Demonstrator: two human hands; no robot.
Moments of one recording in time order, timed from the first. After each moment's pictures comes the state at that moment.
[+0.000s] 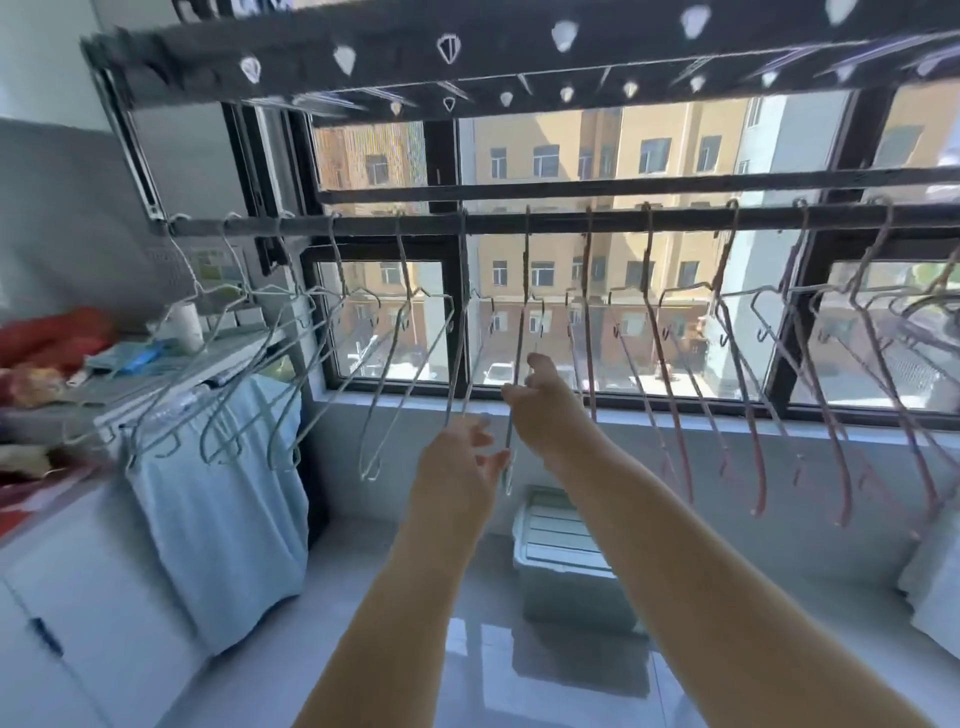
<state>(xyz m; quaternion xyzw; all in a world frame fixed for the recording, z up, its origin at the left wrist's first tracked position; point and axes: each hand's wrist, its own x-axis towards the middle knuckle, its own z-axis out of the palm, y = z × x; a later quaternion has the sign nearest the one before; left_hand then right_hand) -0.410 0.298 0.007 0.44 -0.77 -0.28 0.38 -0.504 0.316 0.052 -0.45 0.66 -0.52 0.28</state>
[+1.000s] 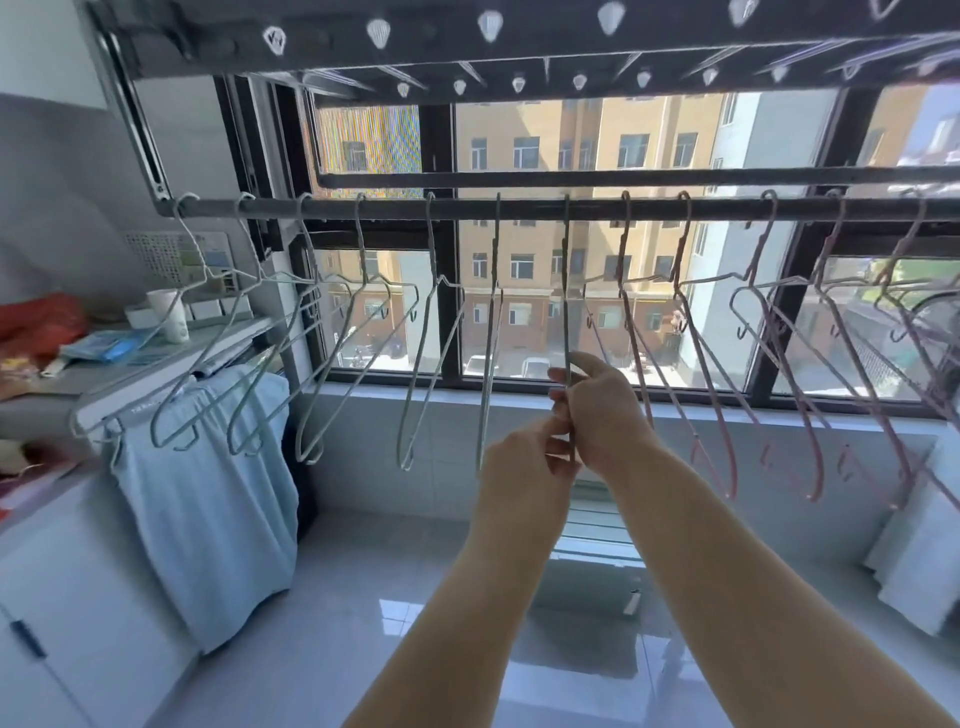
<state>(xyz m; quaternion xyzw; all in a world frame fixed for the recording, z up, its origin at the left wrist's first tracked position) -0.410 0.308 -0.001 0.34 -0.78 -0.32 0.41 -0.508 0.294 0.029 -0.30 0.60 -0.67 0.32</state>
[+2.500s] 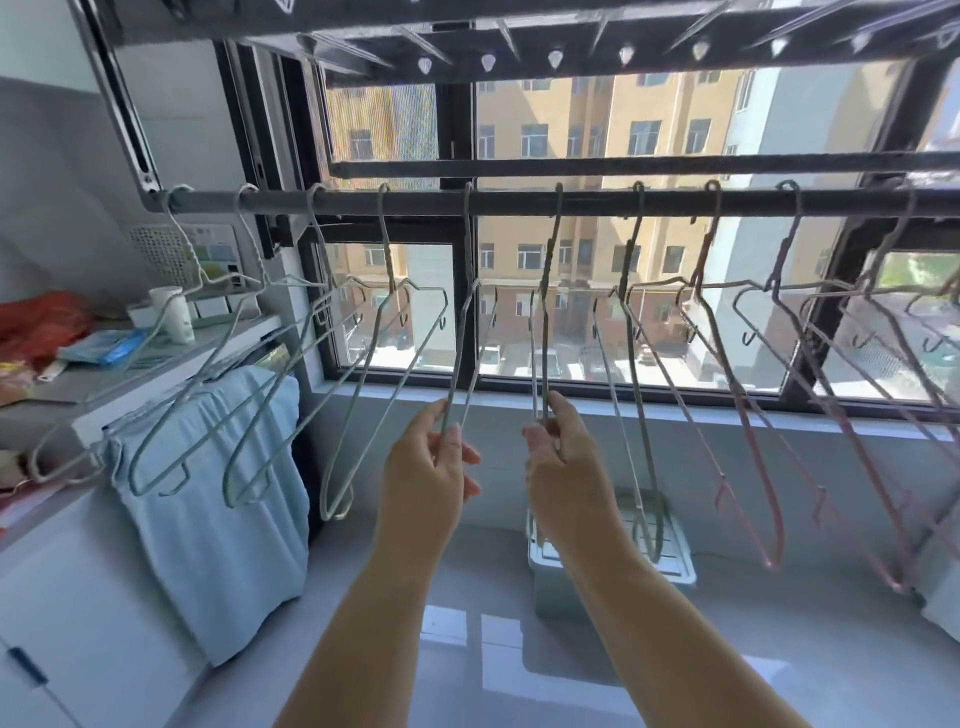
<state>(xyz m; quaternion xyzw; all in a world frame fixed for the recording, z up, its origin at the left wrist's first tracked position) -0.351 0.179 -0.019 0.41 -0.68 -0.34 0.49 -0.441 0.240 -0.002 -0.41 0.62 -0.63 0.23</state>
